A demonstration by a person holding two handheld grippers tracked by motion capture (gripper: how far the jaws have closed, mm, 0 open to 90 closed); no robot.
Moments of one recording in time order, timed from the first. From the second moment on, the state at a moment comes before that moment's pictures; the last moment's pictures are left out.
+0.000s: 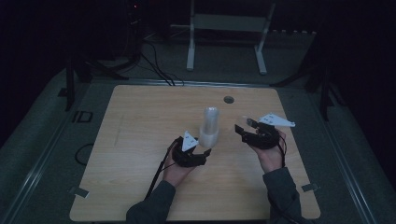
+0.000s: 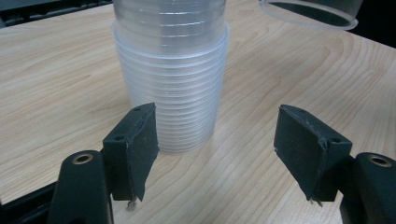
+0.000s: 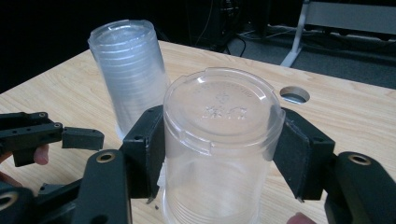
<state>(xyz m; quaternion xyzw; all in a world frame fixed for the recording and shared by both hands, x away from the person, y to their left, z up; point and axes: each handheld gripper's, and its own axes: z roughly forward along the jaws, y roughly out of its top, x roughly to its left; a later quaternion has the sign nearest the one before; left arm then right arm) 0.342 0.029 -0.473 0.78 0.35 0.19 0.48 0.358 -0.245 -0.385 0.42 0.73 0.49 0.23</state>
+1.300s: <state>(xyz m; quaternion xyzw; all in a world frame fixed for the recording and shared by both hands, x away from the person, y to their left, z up) 0.335 0.009 -0.471 0.79 0.32 0.19 0.49 0.353 -0.251 -0.412 0.44 0.72 0.49 0.21</state>
